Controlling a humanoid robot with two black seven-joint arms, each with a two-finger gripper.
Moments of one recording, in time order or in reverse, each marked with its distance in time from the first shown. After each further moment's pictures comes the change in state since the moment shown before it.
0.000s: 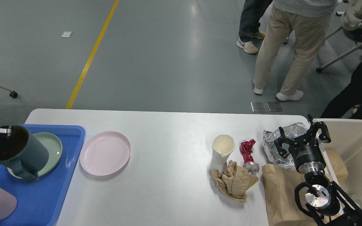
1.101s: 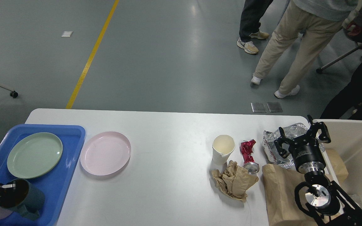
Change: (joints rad) left arm 1.012 0.149 -0.658 0.593 0.149 0.098 -0.018; right arm 0.000 0.000 0.000 0.000 0.000 0.000 0.000
